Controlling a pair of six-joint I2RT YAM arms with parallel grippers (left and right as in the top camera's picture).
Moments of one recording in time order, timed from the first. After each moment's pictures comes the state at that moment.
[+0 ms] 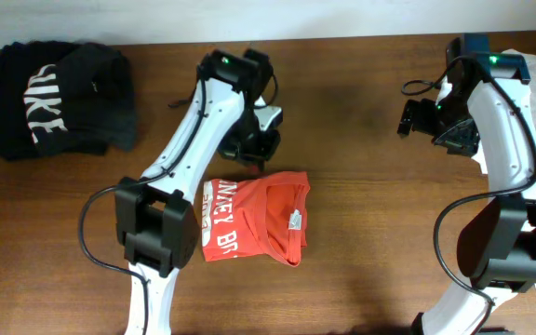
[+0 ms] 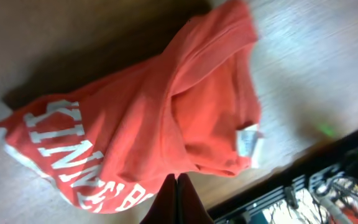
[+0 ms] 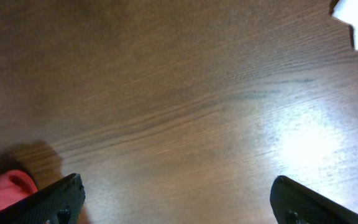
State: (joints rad) left arm -0.45 2.23 2.15 -1.61 0.28 -0.04; right arm -0.13 1.94 1.80 -1.34 -0.03 0.26
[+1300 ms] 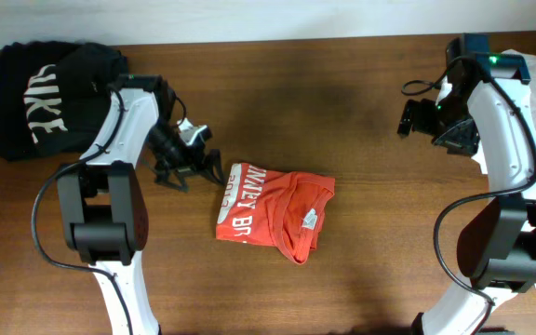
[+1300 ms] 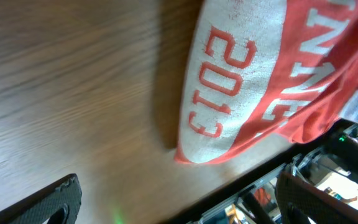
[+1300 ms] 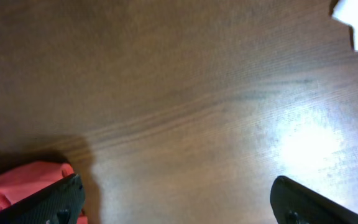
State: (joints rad) left arm -0.06 2.22 1.79 -1.50 0.46 0.22; right arm -0.13 1.94 1.80 -1.34 -0.03 0.26
